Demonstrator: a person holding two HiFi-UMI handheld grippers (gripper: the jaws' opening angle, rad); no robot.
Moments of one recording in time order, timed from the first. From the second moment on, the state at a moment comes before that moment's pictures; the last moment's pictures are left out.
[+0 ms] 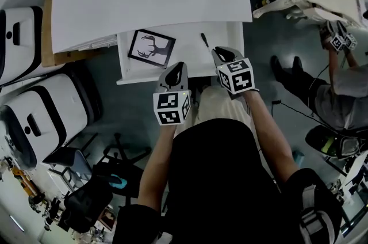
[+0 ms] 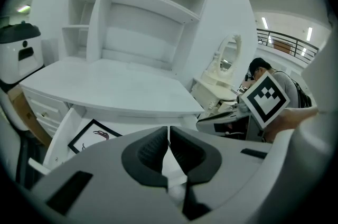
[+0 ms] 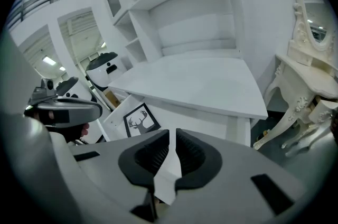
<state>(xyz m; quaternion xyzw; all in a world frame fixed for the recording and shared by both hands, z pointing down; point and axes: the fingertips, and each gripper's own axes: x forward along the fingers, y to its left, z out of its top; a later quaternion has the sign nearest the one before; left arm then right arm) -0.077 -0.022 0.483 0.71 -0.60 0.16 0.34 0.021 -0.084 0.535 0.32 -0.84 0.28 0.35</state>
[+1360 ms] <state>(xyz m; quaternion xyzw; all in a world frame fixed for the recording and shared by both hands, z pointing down) -0.098 -0.051 0.516 0.65 -0.64 0.16 0.38 -0.014 -0.128 0.723 0.24 -0.78 0.30 0.49</state>
